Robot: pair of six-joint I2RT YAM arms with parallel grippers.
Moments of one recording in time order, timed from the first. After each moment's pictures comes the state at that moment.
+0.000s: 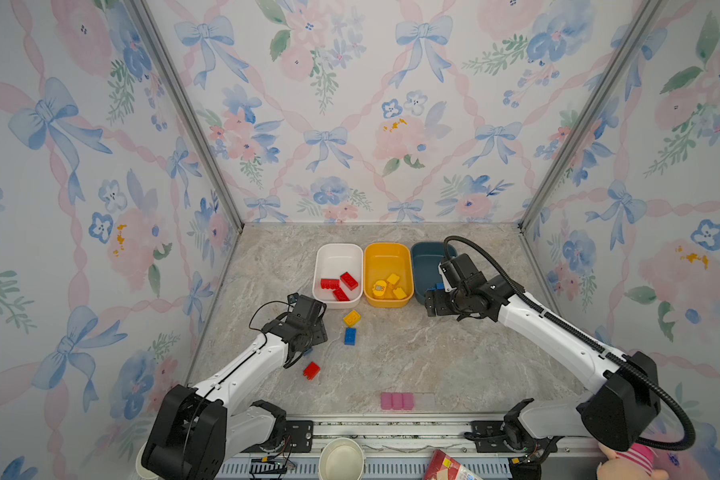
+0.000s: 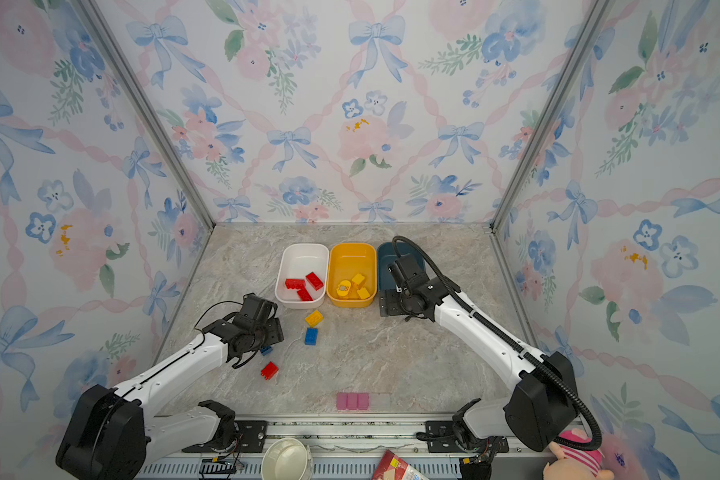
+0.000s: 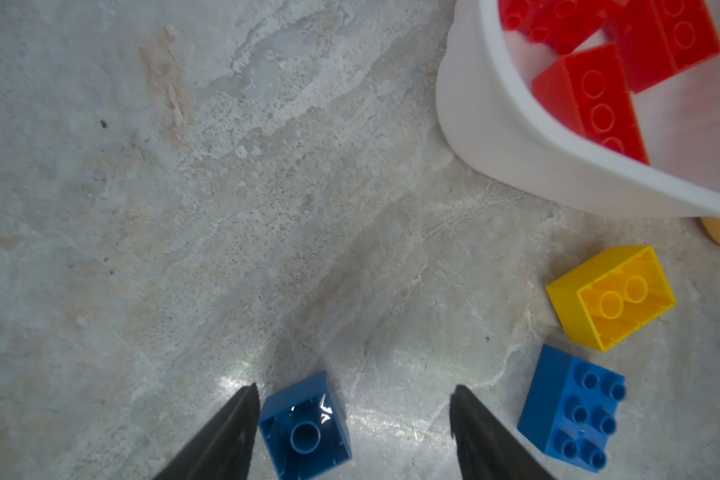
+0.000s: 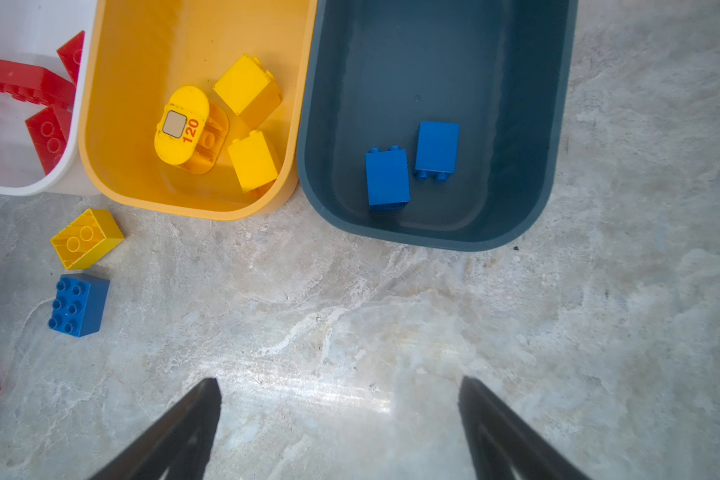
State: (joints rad) left arm -0.39 1.17 0.61 -0.56 -0.23 -0.66; right arm 0.58 1.38 1.16 -0.85 0.14 0.40
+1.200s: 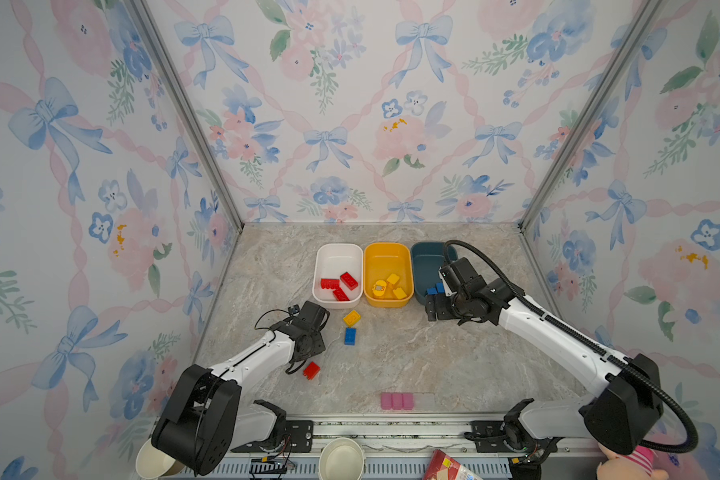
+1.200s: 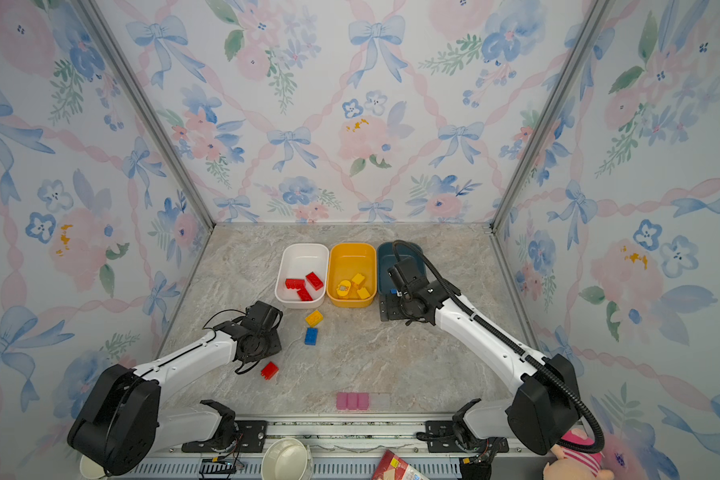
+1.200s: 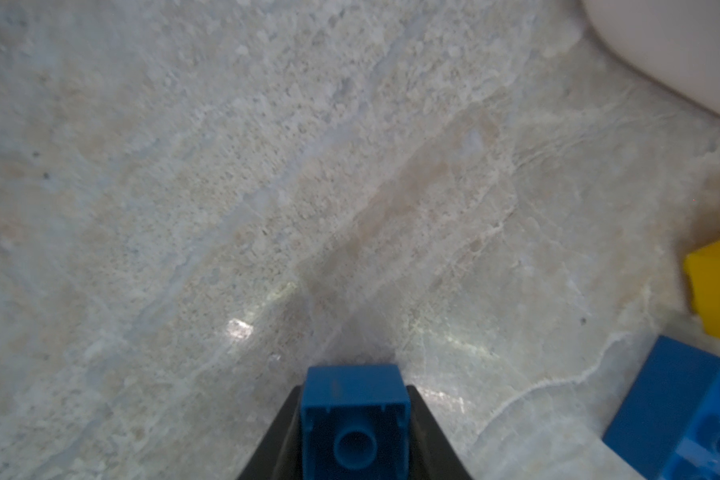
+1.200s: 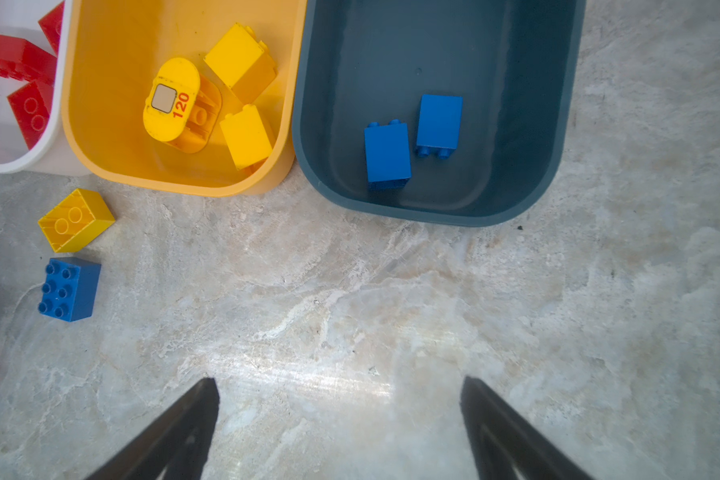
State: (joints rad) left arm -0.41 1.26 0.56 -0.57 -0.19 -0.75; right arm 0.59 1.36 1.13 -0.86 0.13 0.42
